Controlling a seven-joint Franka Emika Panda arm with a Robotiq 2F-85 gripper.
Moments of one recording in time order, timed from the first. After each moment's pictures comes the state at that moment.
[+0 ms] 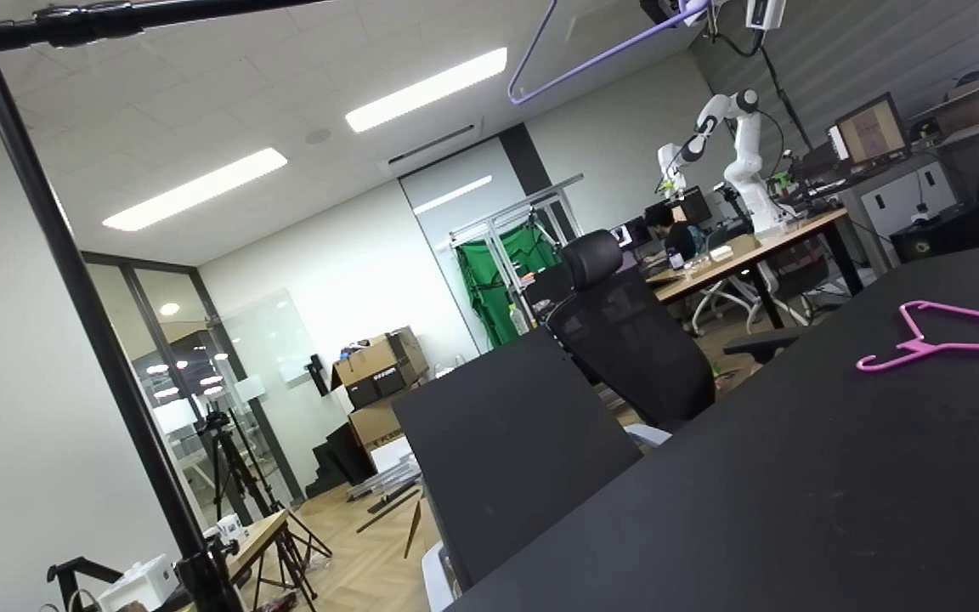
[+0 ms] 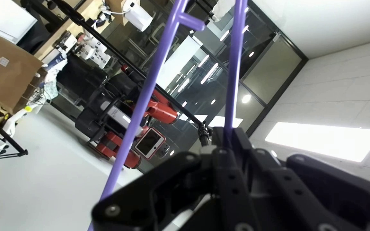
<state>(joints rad) -0.32 0.63 -0.08 -1.13 1.48 1.17 -0.95</state>
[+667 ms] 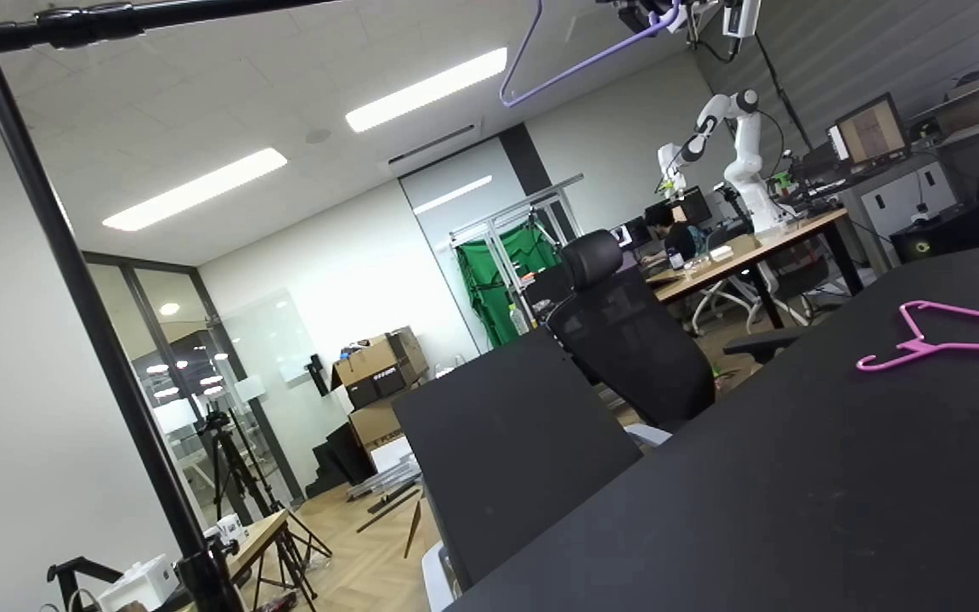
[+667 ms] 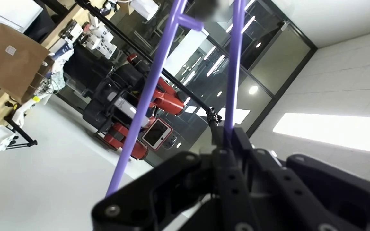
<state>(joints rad) -0.33 0.75 -0.04 -0.93 1.51 1.23 -0.84</state>
